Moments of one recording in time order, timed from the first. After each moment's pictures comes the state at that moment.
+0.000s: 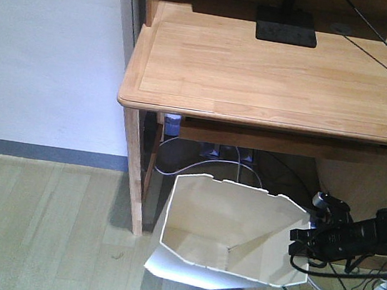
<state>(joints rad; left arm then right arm) 0.01 -0.01 0.03 -0.04 0.27 -0.04 -0.28 2.53 -0.98 1.37 0.54 -1.65</state>
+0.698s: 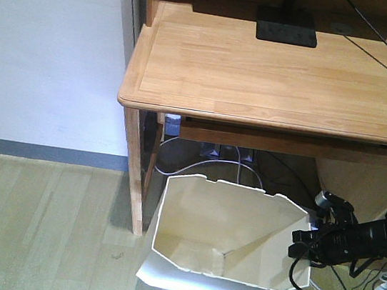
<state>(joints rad) 0.01 -0.01 0.03 -0.04 0.27 -0.04 -0.28 2.42 -0.87 1.36 0.59 -1.66</state>
